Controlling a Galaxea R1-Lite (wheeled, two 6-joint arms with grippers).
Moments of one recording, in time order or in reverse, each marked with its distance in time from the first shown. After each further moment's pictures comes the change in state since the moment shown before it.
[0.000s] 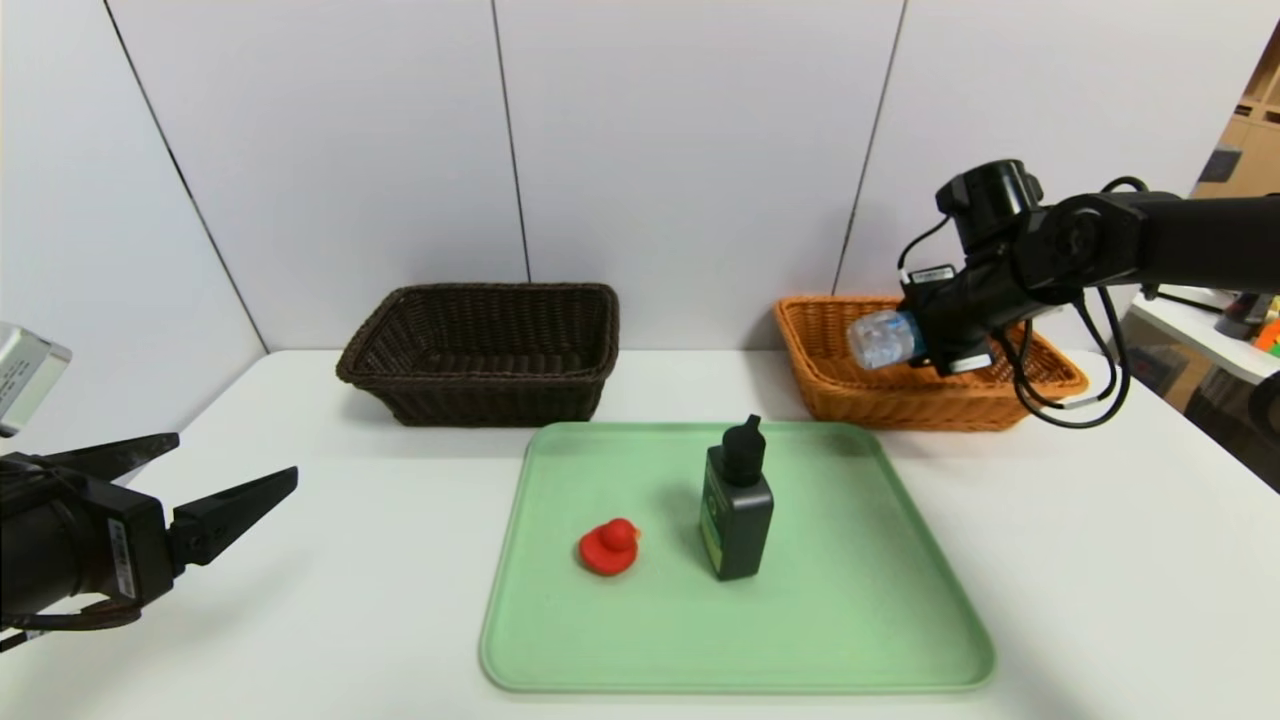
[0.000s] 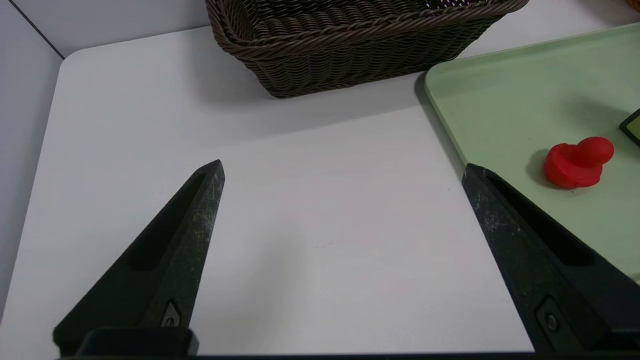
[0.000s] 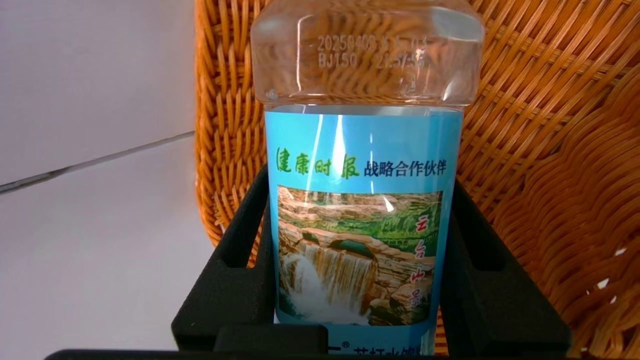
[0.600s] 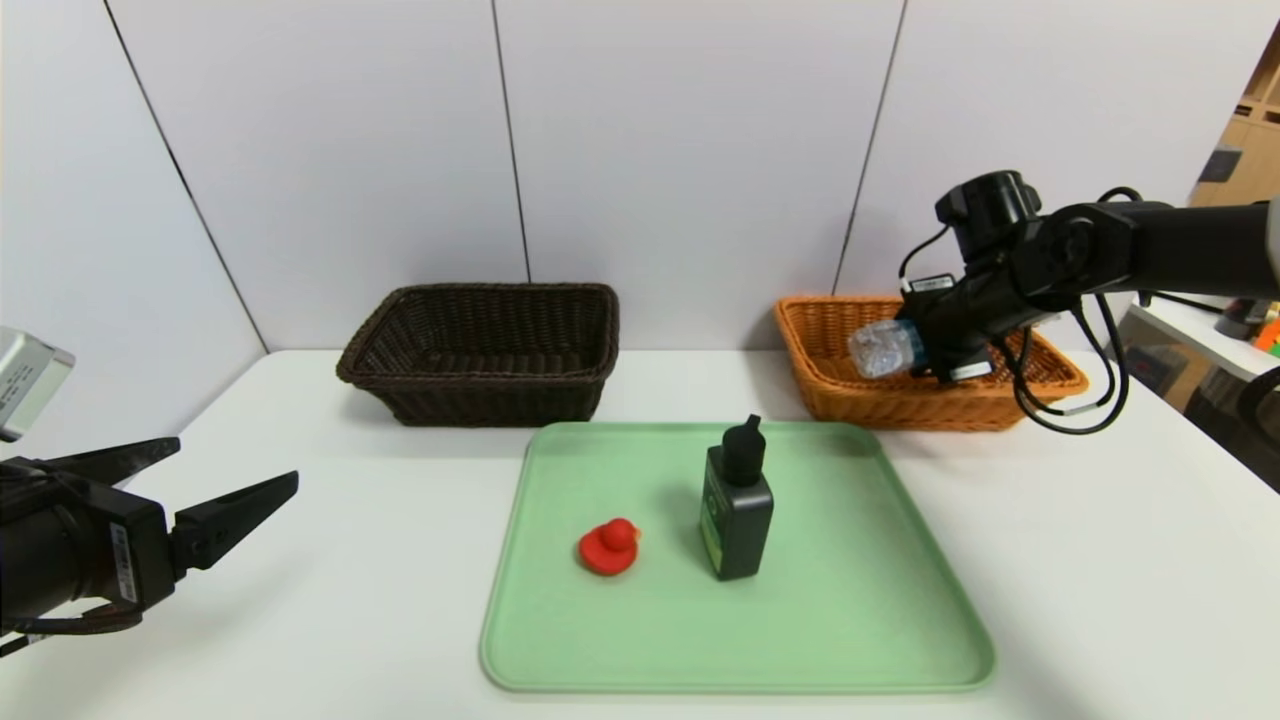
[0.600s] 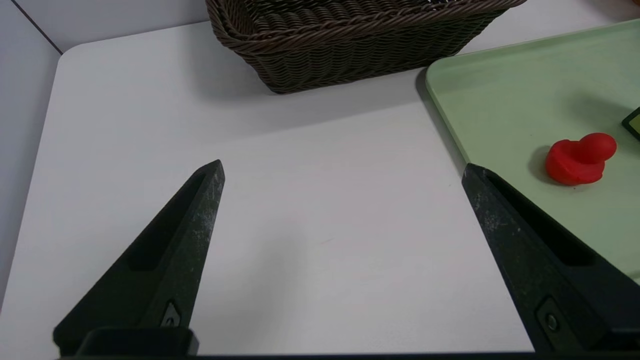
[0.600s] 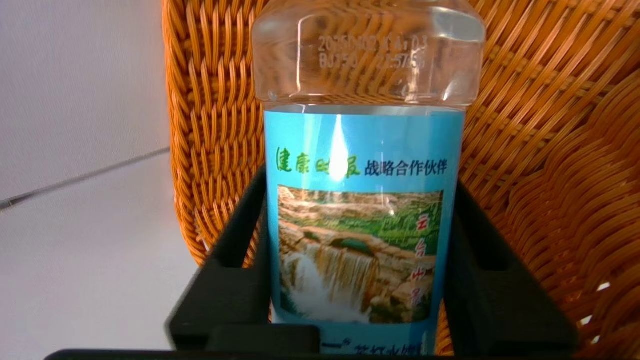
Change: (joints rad) left arm 0.001 0.000 0.007 0.000 0.001 0.000; right arm -0.016 0.018 0.008 -0.002 0.016 -0.006
